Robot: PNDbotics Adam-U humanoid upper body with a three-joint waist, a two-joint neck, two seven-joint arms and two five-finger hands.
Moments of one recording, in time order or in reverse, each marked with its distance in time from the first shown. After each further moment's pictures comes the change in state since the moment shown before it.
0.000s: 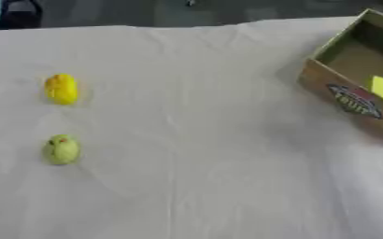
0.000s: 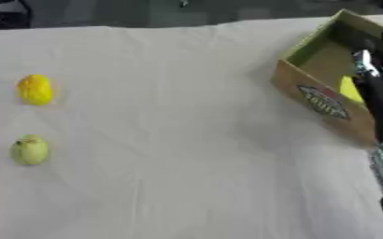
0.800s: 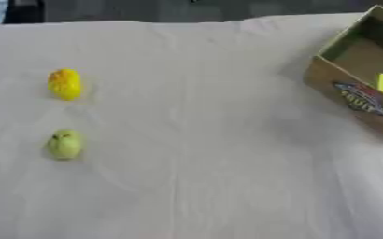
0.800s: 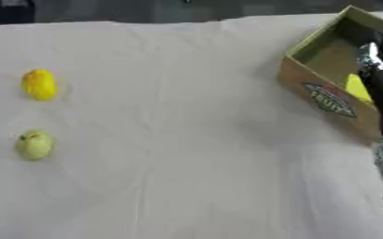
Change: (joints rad) left arm 0.020 0.009 0.000 0.003 0.006 0.020 -0.021; right arm -0.004 0.003 0.000 0.000 0.015 0.003 -0.001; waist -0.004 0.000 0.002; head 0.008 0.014
